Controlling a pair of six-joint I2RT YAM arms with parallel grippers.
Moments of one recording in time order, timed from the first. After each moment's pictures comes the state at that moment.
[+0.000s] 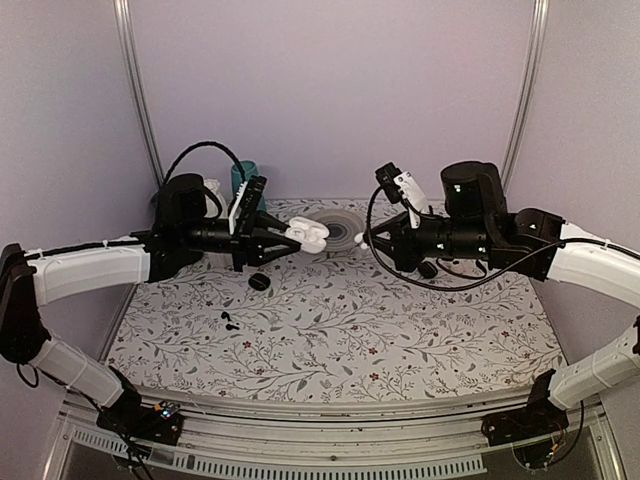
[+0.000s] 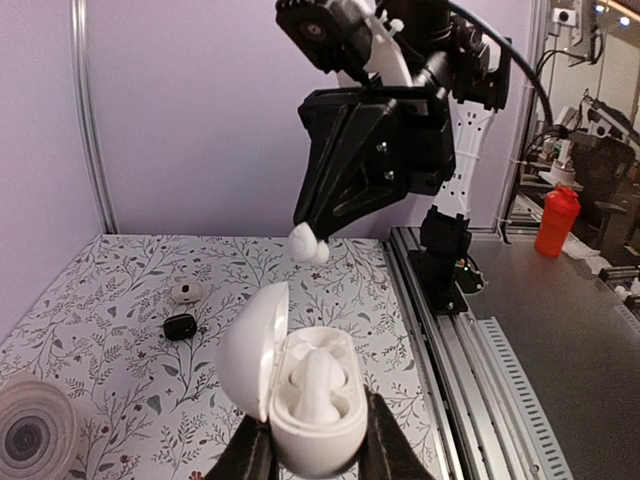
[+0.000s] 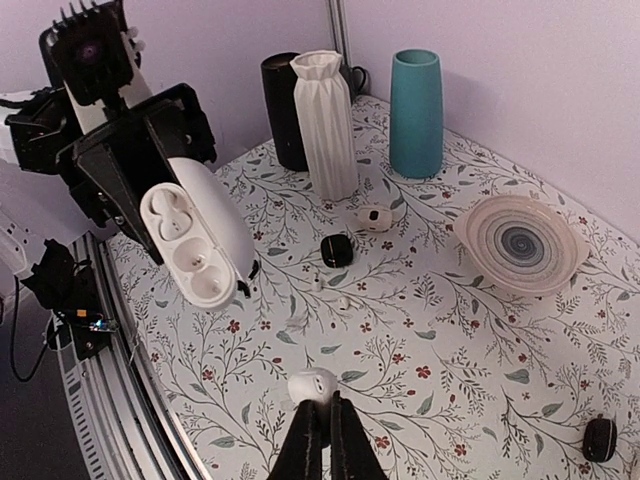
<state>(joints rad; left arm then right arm) -0.60 1.41 0.92 0.39 0.97 0.07 0.95 1.28 1.19 -0.32 -0.04 0.14</state>
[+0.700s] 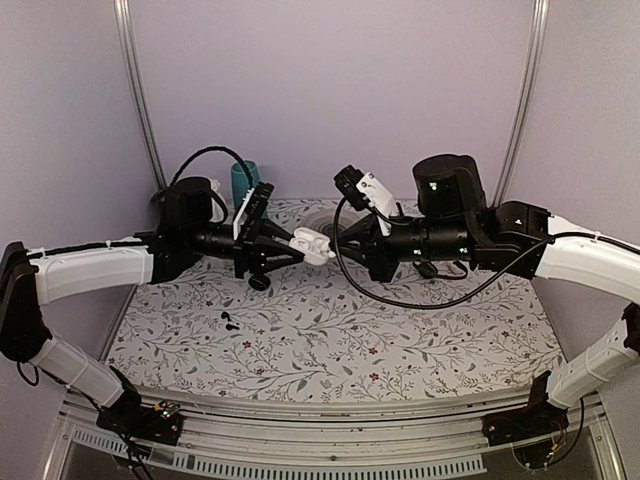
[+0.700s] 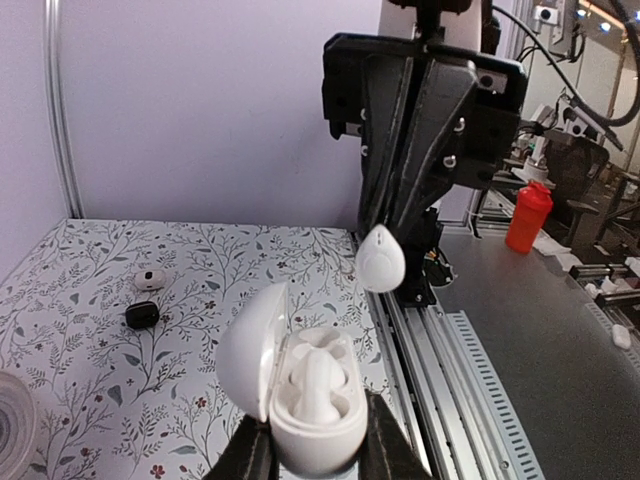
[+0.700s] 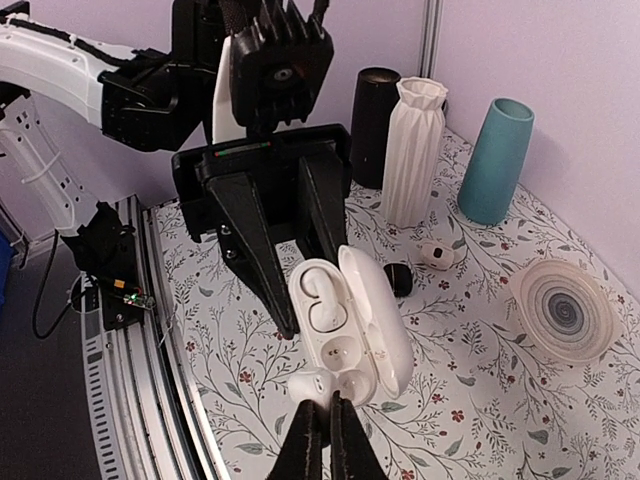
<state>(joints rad) -0.63 1.42 0.93 0.34 1.01 0.05 1.09 1.38 1.34 -0.35 -0.04 0.01</state>
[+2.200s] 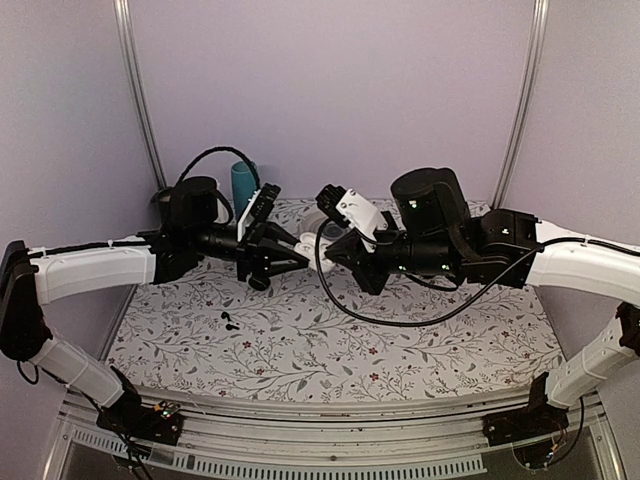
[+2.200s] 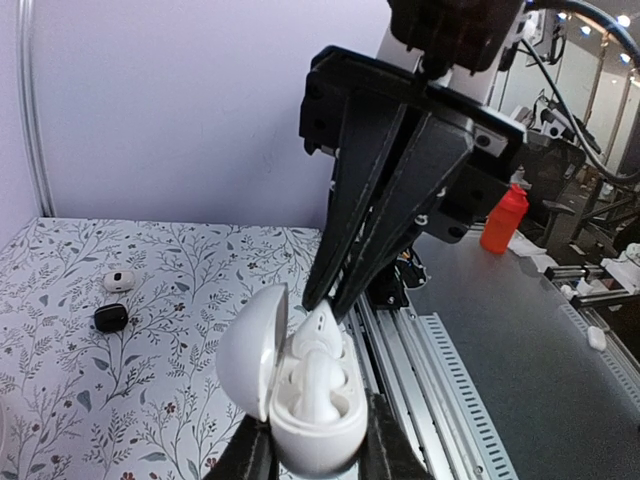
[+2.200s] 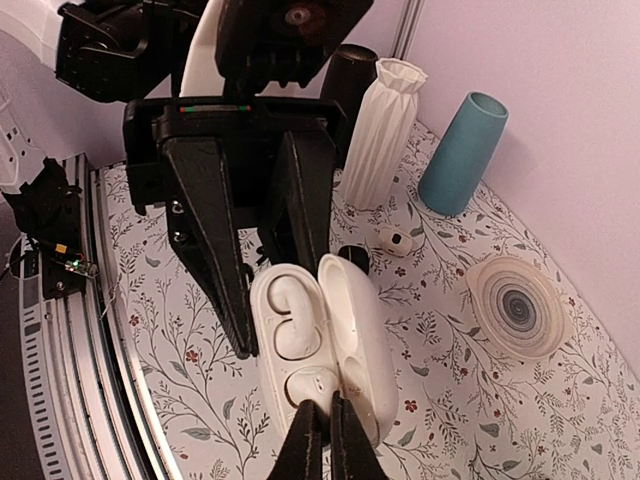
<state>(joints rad) -0.67 1.43 0.95 0.32 1.04 0.02 1.17 1.43 1.36 -0.38 0.16 -0.10</state>
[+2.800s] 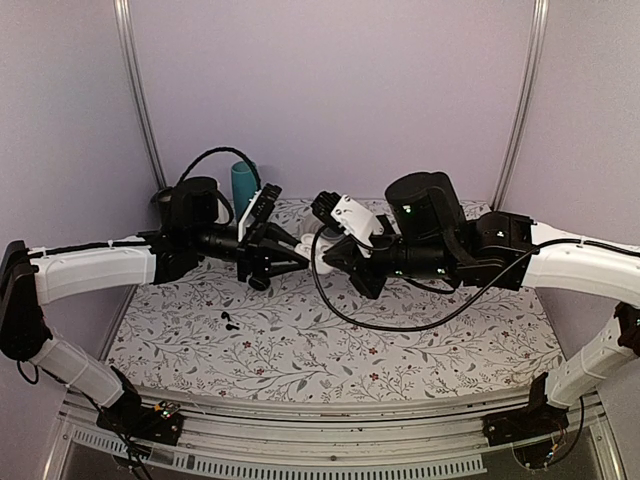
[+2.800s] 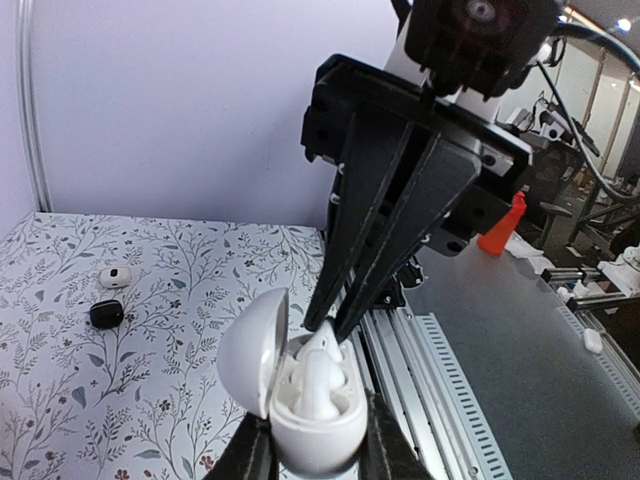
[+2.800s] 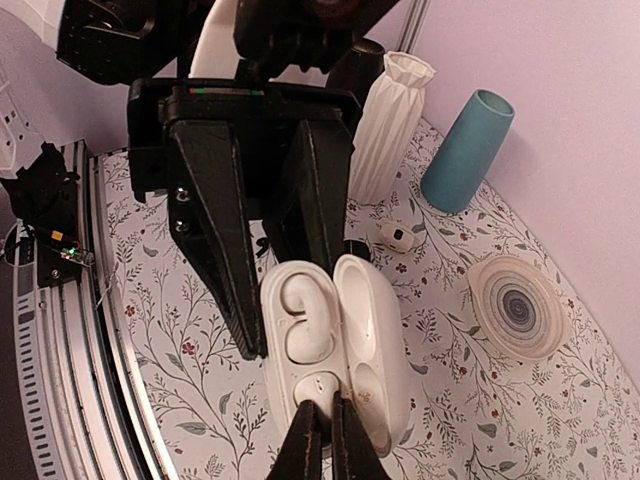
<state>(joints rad) -0.67 1.43 0.95 0.32 1.04 0.00 1.18 1.44 1.36 -0.38 0.16 -0.12</state>
